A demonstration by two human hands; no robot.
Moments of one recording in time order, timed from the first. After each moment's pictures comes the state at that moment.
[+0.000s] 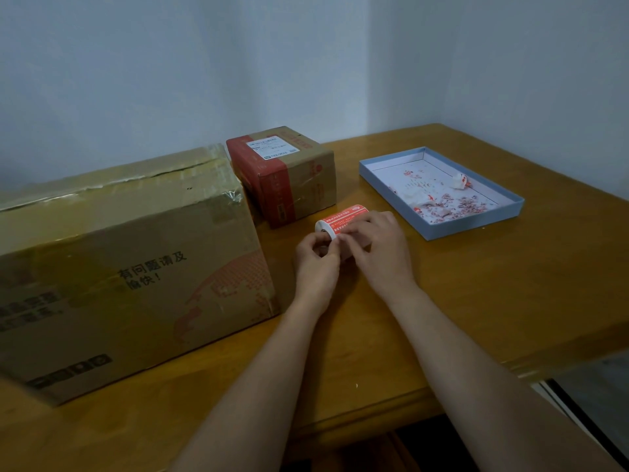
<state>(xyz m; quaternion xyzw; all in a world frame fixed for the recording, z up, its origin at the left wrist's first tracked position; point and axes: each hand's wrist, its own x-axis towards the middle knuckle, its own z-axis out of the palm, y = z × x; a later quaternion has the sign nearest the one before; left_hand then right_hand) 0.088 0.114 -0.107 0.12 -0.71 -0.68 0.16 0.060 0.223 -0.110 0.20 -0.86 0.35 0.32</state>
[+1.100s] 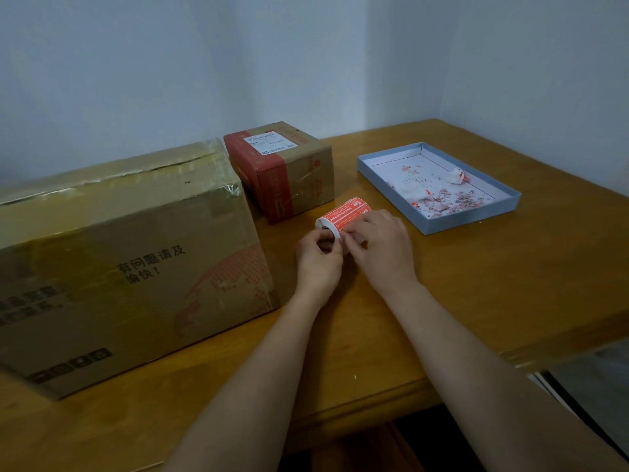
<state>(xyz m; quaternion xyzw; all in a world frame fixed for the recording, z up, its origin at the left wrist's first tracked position) 0.089 0.115 -0.107 0.10 -0.77 -0.61 0.15 0.064 0.226 -0.114 0.19 -0.88 0.25 0.34</state>
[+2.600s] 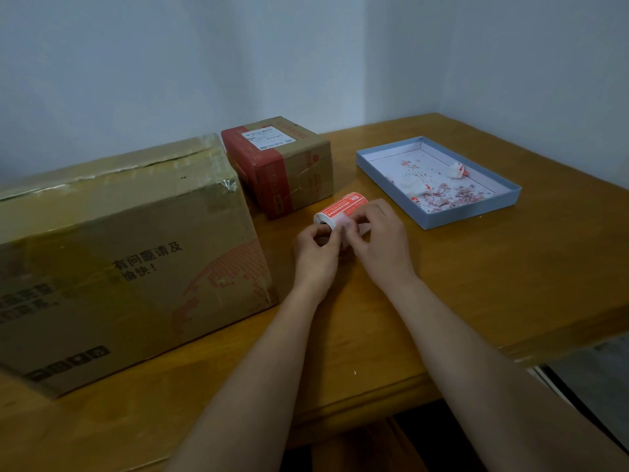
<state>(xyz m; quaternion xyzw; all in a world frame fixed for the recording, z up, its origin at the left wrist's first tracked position) 0.084 0.113 -0.110 0.10 -0.75 -0.64 0.15 0.061 0.224 -0.114 0.18 -0.85 0.39 0.31</state>
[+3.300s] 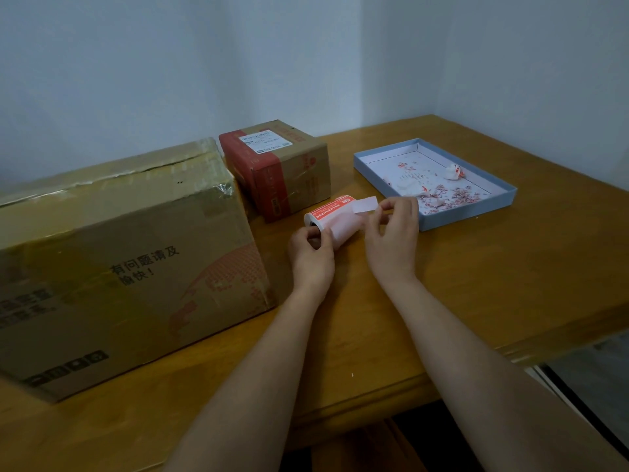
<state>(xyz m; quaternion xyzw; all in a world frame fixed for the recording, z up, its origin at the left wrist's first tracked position) 0.080 0.115 -0.111 0.17 -0.78 -0.56 0.20 0.061 0.226 -0.107 0.05 -0.77 0.52 0.37</state>
